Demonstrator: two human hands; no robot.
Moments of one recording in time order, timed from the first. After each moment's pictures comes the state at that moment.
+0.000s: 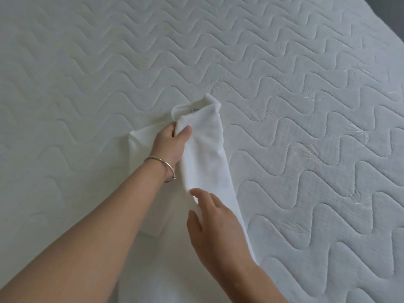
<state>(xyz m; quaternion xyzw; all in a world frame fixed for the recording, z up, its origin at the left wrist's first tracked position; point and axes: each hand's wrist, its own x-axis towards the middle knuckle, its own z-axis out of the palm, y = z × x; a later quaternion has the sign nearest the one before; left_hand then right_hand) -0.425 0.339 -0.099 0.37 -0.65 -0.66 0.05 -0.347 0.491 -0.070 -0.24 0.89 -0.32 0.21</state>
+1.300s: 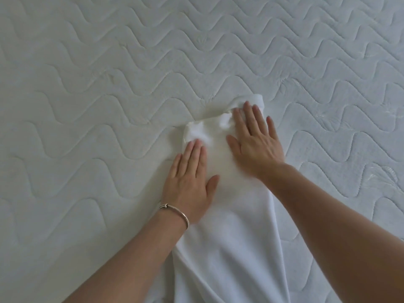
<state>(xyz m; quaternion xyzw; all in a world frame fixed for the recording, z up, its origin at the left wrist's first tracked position) -0.321 0.281 -0.178 0.18 -0.98 -0.09 0.04 -0.466 0.370 -0.137 -0.37 0.93 -0.01 0.10</state>
